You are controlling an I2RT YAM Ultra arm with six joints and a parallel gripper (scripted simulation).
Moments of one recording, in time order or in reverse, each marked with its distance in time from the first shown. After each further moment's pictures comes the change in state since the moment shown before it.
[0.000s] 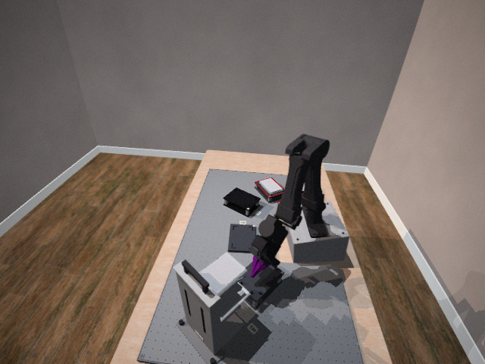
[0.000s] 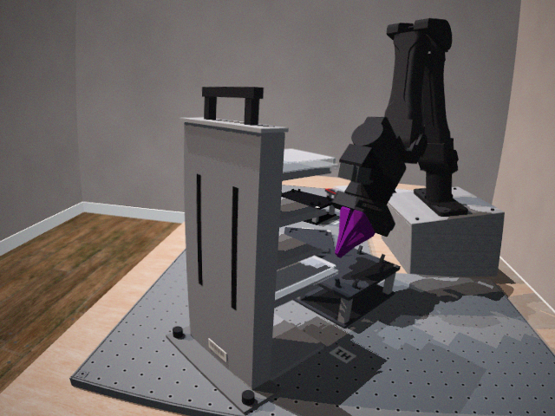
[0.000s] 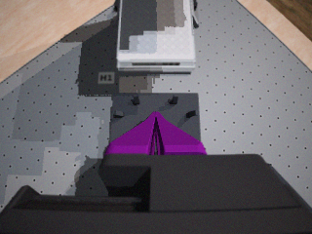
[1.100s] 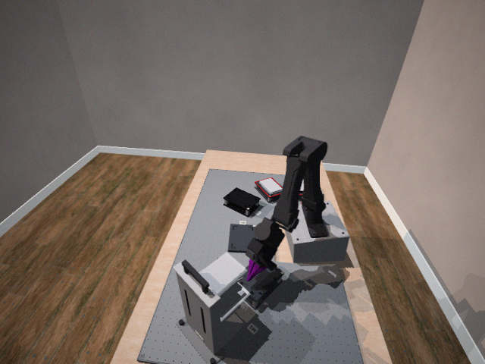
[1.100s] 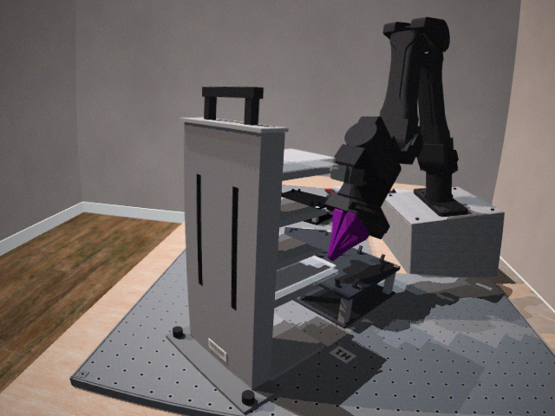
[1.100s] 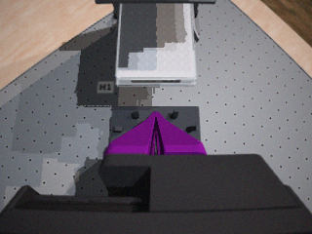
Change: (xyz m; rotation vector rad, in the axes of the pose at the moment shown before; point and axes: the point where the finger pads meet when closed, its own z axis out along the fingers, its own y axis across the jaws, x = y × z) arm -0.014 0.000 0.014 0.000 0.000 -0.001
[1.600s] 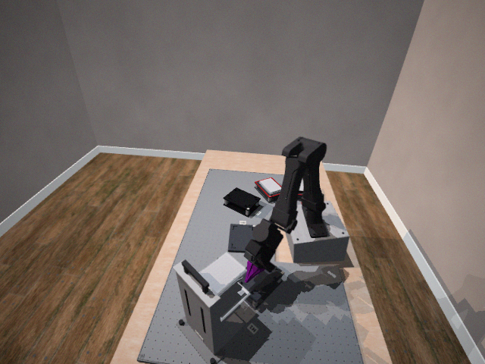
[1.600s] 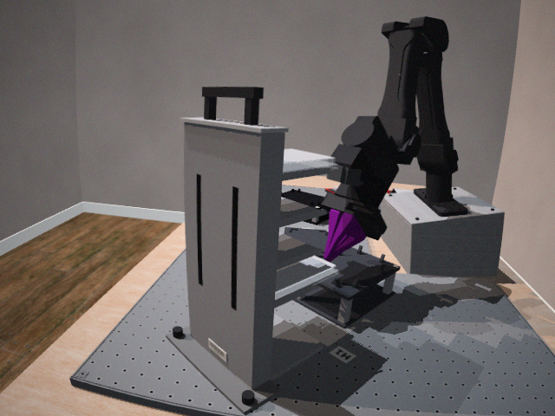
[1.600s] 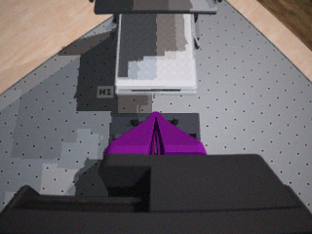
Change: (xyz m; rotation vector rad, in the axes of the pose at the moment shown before) arm -0.007 0.000 0.006 0.000 -0.002 0.000
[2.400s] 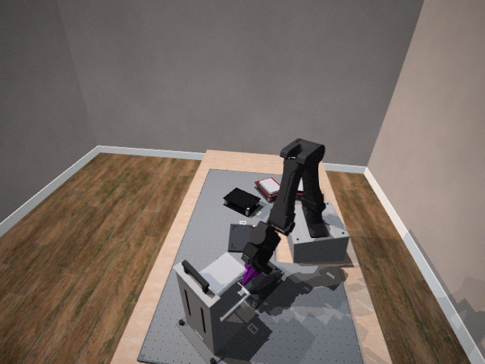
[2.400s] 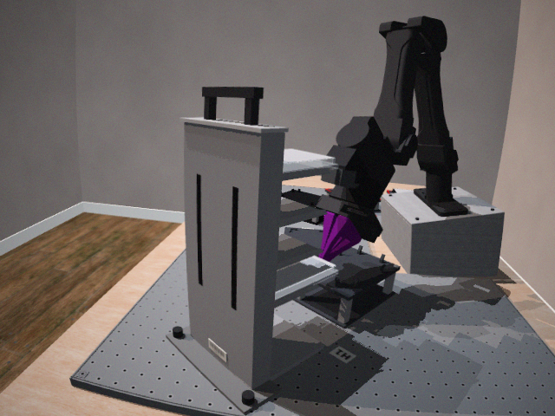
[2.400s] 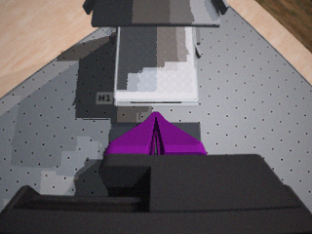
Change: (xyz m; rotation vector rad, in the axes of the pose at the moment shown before) arm -0.009 0.000 0.010 0.000 0.004 -0.001
